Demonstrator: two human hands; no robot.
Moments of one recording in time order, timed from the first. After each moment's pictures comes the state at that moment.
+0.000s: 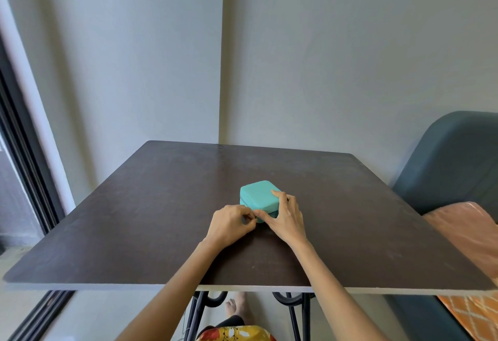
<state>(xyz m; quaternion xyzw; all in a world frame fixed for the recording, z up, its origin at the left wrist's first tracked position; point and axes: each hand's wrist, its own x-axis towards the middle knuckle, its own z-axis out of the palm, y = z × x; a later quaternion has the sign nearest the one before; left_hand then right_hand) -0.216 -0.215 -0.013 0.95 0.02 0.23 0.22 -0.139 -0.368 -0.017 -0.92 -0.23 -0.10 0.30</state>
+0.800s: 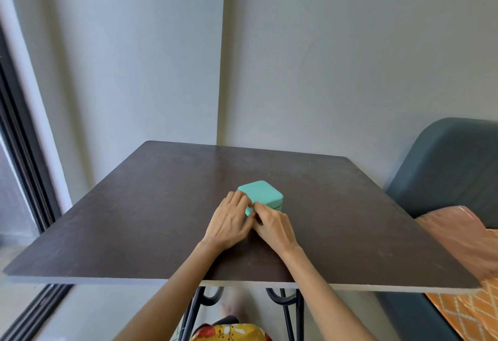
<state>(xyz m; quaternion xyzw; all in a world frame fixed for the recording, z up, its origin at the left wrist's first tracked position) -0.223 -0.222 -0.012 0.92 -0.07 0.36 0.13 -0.174 -0.362 -0.008 -0.85 -0.41 -0.26 0.22</state>
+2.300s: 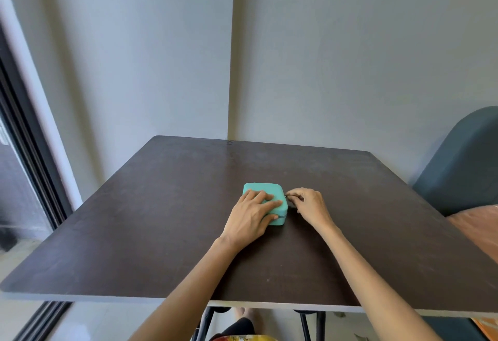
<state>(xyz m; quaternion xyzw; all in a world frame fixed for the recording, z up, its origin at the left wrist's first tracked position) -0.188 -0.210 -0.014 0.94 -0.11 0.32 0.10 -0.075 -0.373 -0.001 -0.89 -0.28 -0.08 0.36</state>
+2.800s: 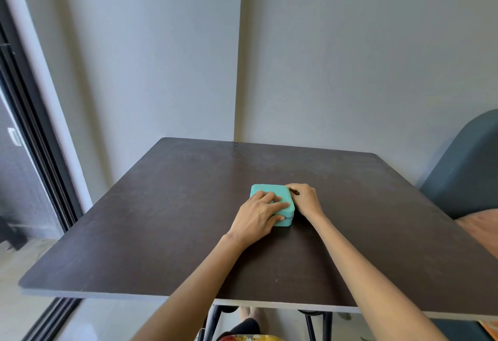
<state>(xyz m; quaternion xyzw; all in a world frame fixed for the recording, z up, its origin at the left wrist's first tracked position) -0.188 -0.205 -0.005 0.96 -0.11 0.24 0.11 -0.060 -0.340 -0.002 -0.88 -0.25 -0.04 0.39</state>
